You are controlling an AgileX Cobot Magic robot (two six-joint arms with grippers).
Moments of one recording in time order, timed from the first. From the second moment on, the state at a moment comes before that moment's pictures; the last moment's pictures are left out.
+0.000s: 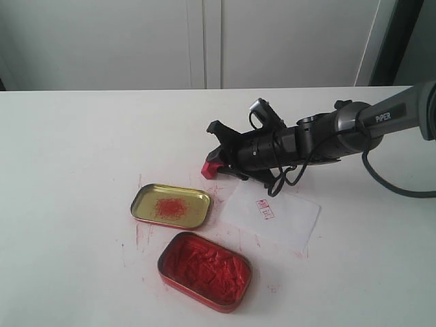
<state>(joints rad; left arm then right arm) 0.00 0.00 0.02 -0.10 0.51 0.13 0.36 2.21 -1.31 1.74 0.48 -0.90</state>
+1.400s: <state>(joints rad) 0.00 0.00 0.02 -0.10 0.51 0.13 0.36 2.10 -1.26 1.61 0.27 -0.73</state>
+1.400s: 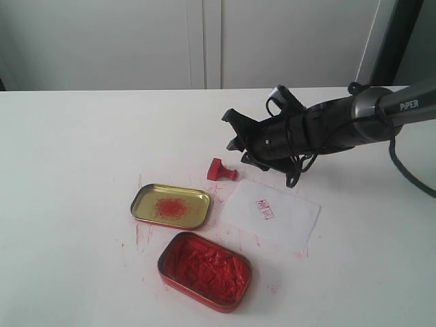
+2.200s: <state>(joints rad) 0.00 0.00 0.02 -0.10 0.51 0.13 0.36 1.87 -1.26 0.62 0.72 -0.20</state>
